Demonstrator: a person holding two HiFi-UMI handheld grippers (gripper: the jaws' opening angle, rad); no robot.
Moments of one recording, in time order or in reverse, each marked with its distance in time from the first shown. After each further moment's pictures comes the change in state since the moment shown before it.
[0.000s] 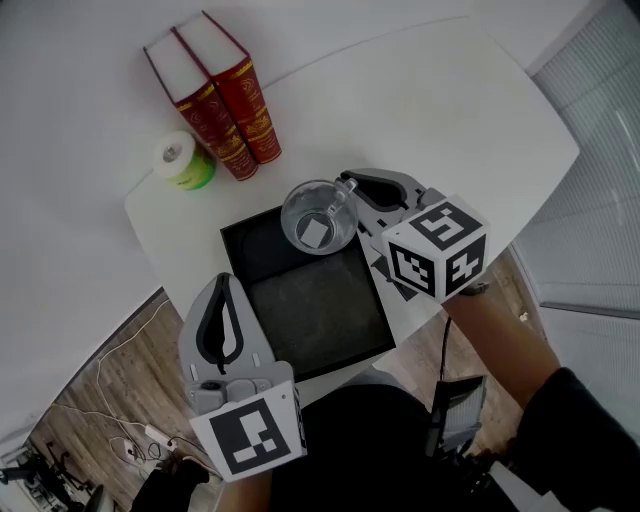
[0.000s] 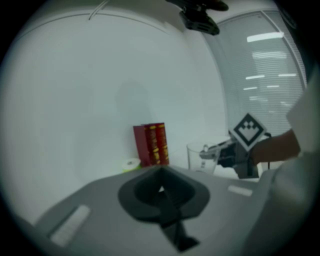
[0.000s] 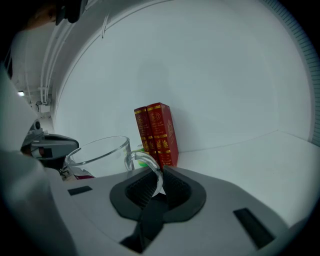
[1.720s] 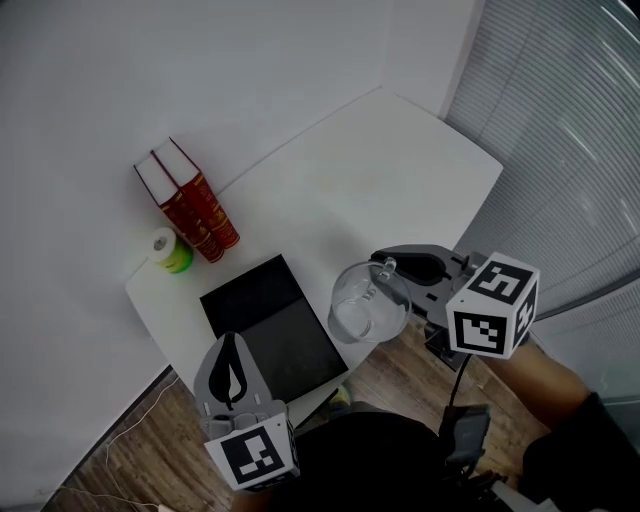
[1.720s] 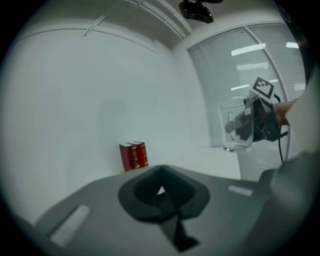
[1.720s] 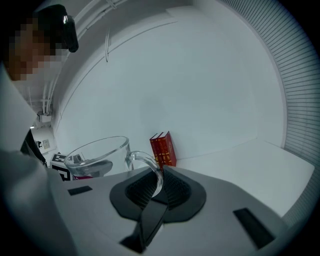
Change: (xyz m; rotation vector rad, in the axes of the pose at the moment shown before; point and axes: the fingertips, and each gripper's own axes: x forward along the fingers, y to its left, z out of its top) left arm -0.070 -0.061 0.039 0.044 -0.170 -0.117; right arm -0.222 0.028 0.055 0.059 -0.062 -0.008
